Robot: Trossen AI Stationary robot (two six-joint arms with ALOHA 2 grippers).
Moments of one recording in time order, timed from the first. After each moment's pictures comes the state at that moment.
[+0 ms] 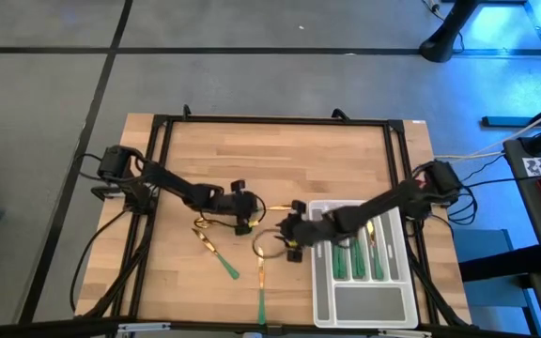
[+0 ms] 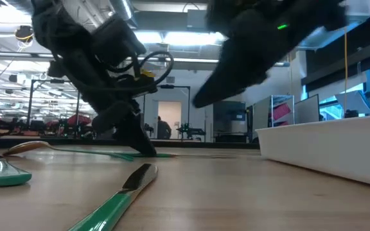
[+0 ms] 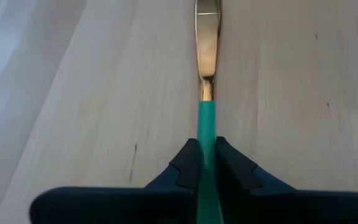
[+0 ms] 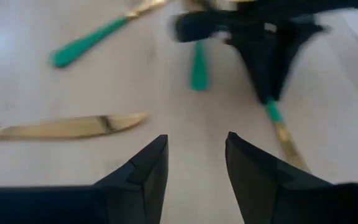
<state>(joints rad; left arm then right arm) -0.10 1.79 0.66 0.17 -0.25 -0.11 0.35 1.77 1.00 0.04 0.35 0.23</state>
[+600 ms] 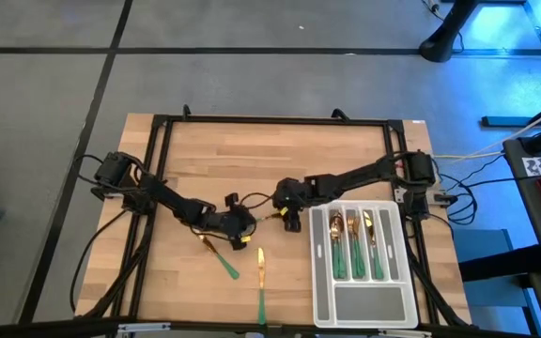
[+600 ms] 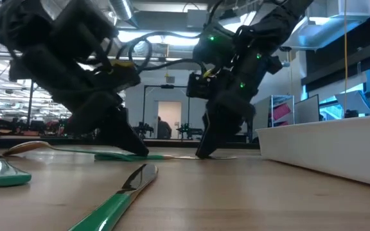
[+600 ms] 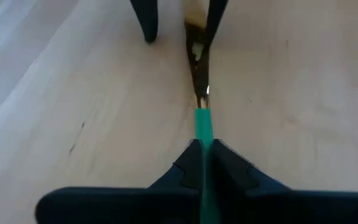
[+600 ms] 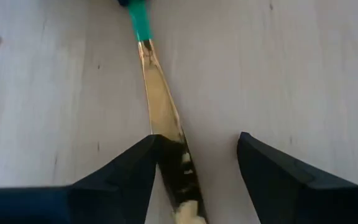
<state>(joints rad) -0.30 1.79 0.58 0.34 -0.45 -0.31 0.00 1.95 1.11 -0.18 -0.08 0.00</state>
